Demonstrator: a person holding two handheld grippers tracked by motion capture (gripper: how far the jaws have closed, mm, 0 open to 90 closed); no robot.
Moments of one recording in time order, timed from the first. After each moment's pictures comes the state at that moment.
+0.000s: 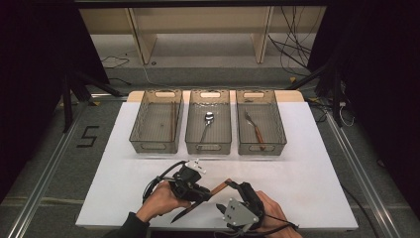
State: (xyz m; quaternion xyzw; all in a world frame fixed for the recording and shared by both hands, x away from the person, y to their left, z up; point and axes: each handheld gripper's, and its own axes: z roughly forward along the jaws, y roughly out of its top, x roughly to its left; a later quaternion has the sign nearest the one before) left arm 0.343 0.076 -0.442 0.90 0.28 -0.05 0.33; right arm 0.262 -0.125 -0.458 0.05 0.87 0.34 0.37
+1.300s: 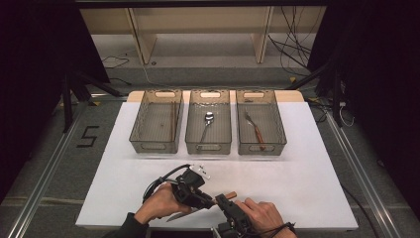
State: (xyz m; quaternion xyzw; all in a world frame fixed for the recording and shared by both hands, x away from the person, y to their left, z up) left arm 0.333 0.069 -0.433 0.91 0.25 -0.09 0.31; right arm 0.243 -0.102 -0.497 -0.17 0.82 0.16 0.52
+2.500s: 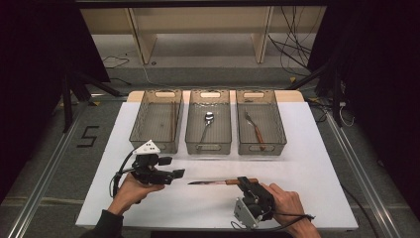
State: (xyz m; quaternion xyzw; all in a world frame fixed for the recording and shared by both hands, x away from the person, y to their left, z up) left arm 0.362 0.176 -0.431 0.79 0.39 0.08 0.46; right arm 0.279 -0.153 -0.459 -0.03 0.84 0.20 0.50
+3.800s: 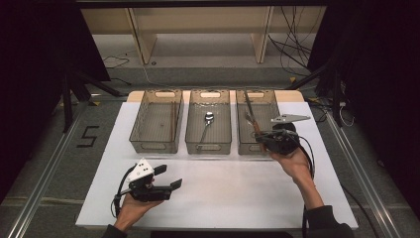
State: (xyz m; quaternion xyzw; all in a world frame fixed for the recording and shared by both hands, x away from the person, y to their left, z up) left arm 0.326 0.184 -0.470 0.75 0.38 0.16 0.52; right arm 0.427 -0.223 -0.386 0.42 0.79 0.41 0.16
